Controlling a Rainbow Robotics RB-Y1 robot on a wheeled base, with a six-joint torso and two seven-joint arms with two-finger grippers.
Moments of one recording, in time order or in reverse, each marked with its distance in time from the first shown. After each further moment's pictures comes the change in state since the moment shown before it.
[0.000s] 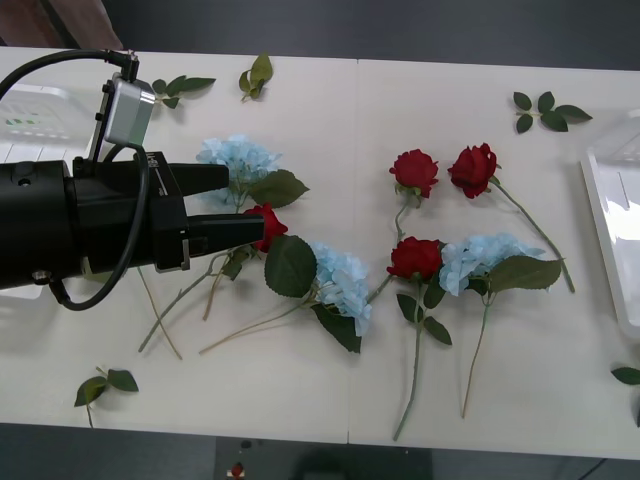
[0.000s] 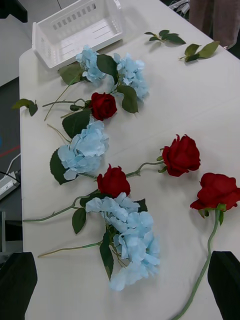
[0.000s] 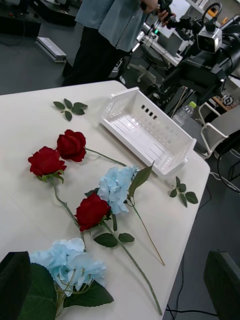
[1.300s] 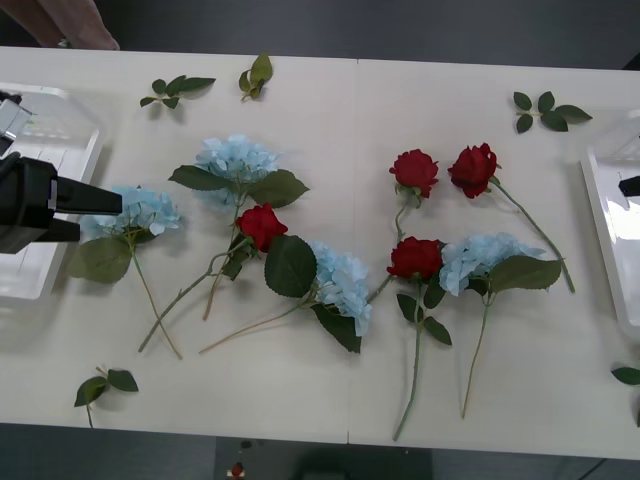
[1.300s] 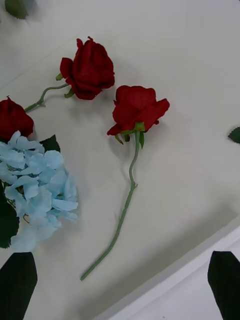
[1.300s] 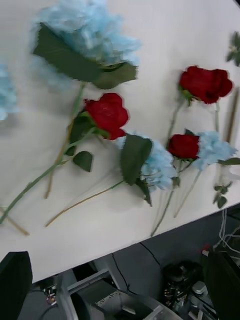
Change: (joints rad) right arm -0.029 -0.001 0.240 0.027 0.340 -0.355 0.000; left arm 0.041 0.094 0.307 0.298 -0.039 0.589 0.764
